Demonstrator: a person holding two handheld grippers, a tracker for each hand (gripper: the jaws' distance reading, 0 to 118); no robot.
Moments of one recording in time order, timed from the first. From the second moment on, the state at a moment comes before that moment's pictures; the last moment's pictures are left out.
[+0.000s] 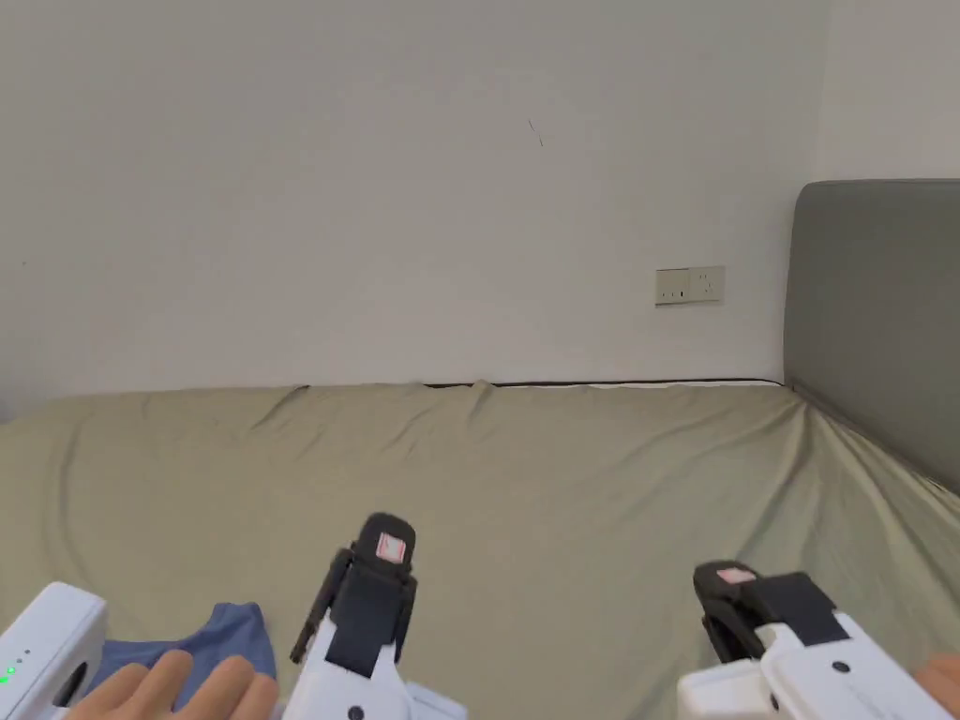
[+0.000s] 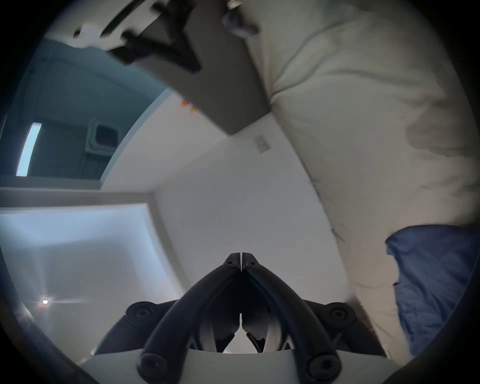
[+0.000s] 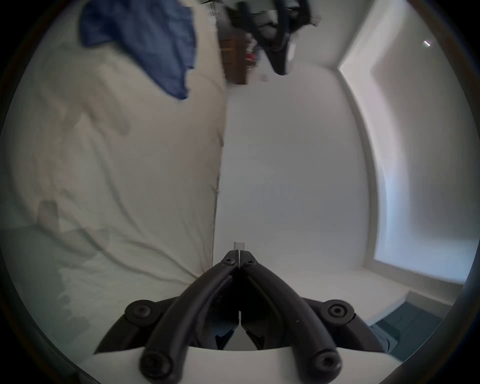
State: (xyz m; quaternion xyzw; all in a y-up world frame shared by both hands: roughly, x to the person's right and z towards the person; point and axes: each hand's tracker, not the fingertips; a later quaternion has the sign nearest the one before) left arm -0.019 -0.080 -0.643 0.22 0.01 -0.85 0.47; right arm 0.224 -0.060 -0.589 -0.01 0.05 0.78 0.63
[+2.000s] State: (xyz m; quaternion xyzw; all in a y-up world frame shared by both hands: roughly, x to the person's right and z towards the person) left arm -0.021 0.032 -0.594 0.00 -0.14 0.06 0.99; right arm 0.245 0.029 -0.549 0.02 -0.04 0.06 1.00
